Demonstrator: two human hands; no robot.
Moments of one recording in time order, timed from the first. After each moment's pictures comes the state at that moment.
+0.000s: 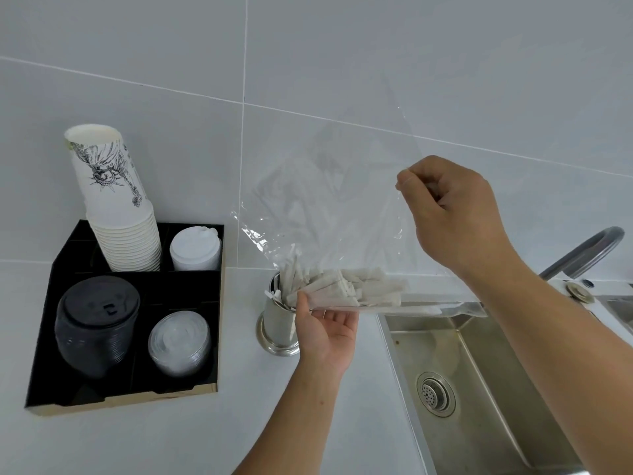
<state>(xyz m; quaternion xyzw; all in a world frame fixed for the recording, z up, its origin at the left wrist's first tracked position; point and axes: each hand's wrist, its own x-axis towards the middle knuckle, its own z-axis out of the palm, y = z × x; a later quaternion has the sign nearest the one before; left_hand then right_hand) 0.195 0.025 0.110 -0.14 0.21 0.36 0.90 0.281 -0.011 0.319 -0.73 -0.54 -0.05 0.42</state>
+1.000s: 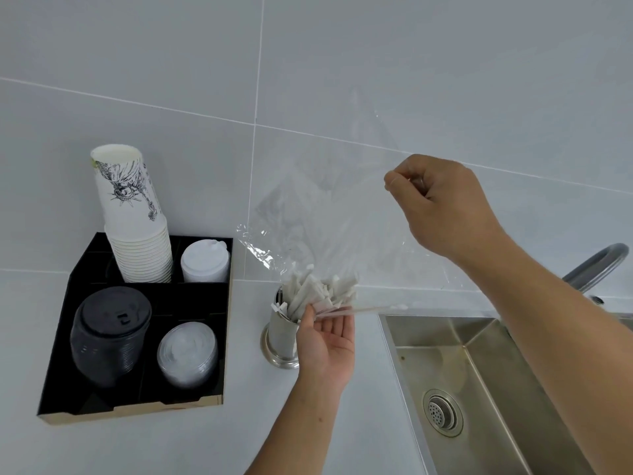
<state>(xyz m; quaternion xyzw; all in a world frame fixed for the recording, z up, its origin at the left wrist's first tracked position) 0.183 0.025 0.121 -0.16 0.20 0.39 0.88 0.280 0.010 0.338 -0.72 -0.58 -0.04 0.37</state>
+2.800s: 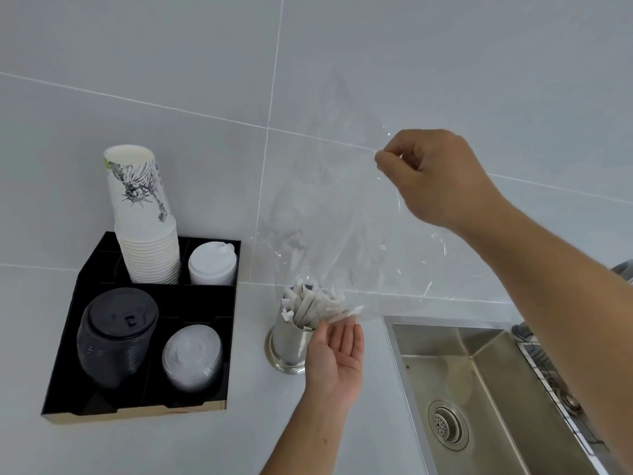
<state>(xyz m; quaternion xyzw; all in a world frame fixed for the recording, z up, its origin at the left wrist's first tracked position) 0.180 0.019 0.115 -0.16 0.25 0.36 0.88 0.272 0.048 0.366 -0.72 -0.62 -0.07 0.30</state>
